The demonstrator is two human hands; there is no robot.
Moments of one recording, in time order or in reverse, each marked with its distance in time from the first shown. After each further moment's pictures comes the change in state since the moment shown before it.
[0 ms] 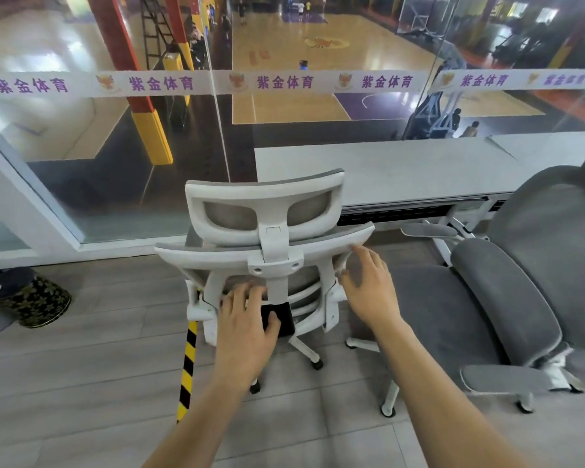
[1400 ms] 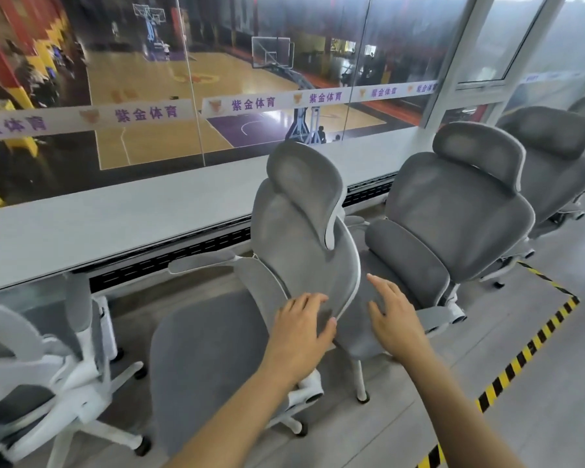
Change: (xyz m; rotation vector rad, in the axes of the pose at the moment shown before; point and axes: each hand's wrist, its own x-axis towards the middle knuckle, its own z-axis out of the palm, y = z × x) left_hand -0.026 0.647 0.350 -0.248 -0.427 0.522; right_hand -0.052 0.506 -0.494 -0.147 0.213 0.304
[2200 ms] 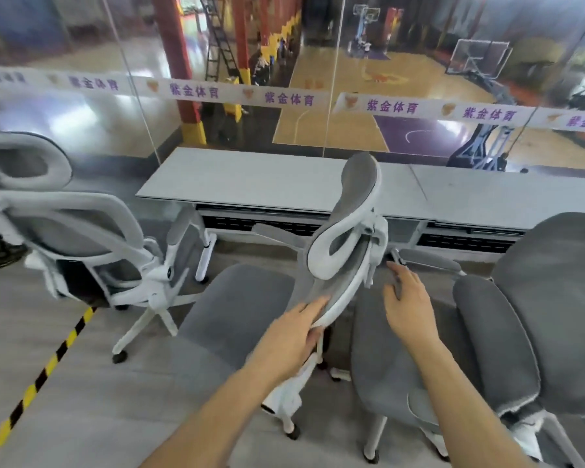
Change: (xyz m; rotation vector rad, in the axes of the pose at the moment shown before) left_hand 0.044 0.074 0.074 -0.005 0.135 -0.466; right_hand 0.172 0.064 -0.023 0.248 -0.258 -0.355
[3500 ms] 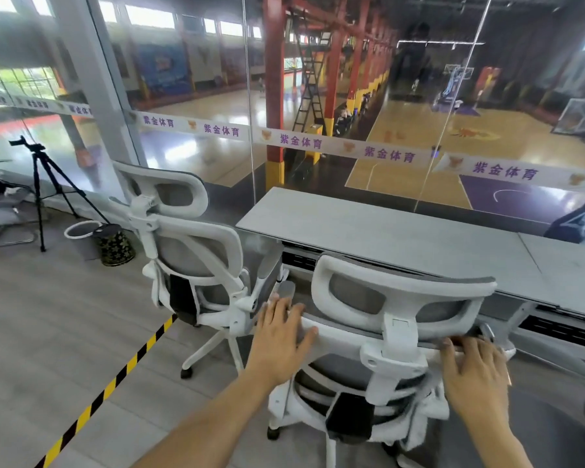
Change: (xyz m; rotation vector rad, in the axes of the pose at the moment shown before) left_hand -0.029 -0.172 -0.124 0.399 0.446 -0.260; right_hand 0.019 -0.052 0.103 -0.354 0.084 -0.151
